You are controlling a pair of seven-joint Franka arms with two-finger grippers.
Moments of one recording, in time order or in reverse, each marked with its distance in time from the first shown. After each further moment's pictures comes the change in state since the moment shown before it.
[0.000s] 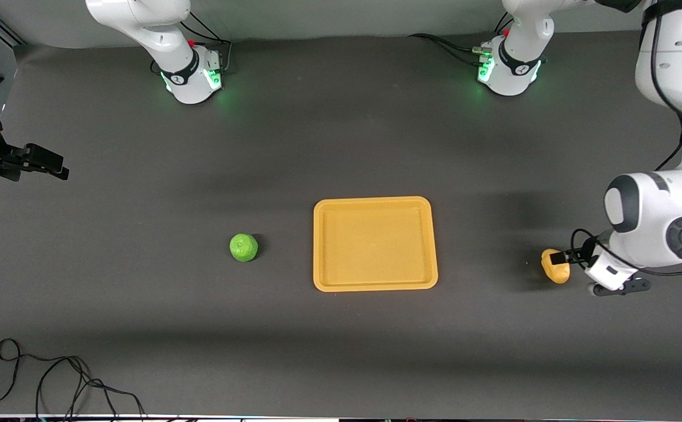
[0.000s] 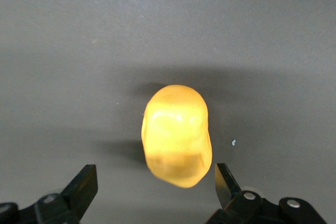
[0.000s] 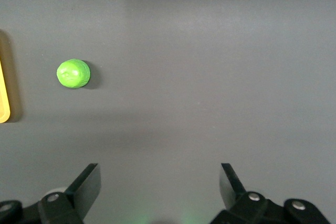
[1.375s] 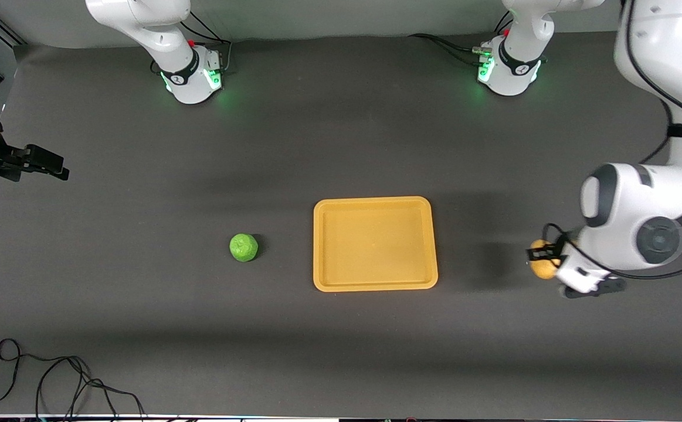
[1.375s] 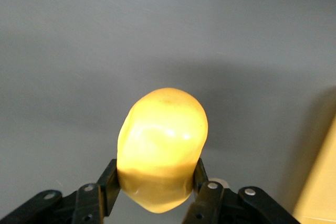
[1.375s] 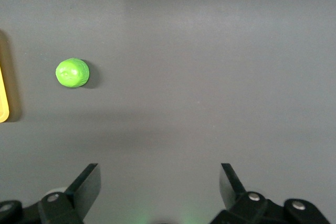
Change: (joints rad) left arm -0.220 -0.090 -0.021 0.161 -0.003 -0.309 -0.308; right arm 0.000 0.004 -0.002 0.000 0.000 -0.002 0.000
